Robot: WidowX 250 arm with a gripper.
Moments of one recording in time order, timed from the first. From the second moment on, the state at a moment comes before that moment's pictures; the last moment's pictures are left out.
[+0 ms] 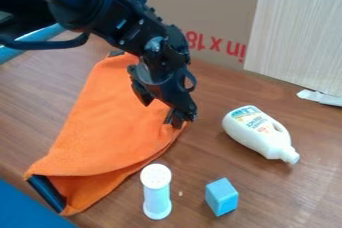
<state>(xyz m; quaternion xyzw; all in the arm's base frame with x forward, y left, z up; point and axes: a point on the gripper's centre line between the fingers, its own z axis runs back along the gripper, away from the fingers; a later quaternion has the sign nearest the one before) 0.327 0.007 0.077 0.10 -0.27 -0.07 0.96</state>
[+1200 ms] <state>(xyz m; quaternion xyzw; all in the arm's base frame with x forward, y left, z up) 0.320 0.031 0.108 0.06 -0.31 -0.06 0.95</state>
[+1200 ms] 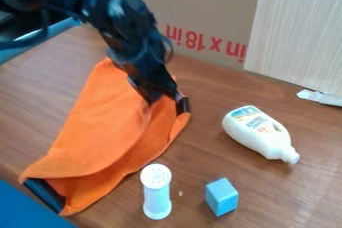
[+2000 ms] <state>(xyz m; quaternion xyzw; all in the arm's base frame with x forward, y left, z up) 0.262 0.142 0.094 0.07 -0.31 -0.02 0.95</state>
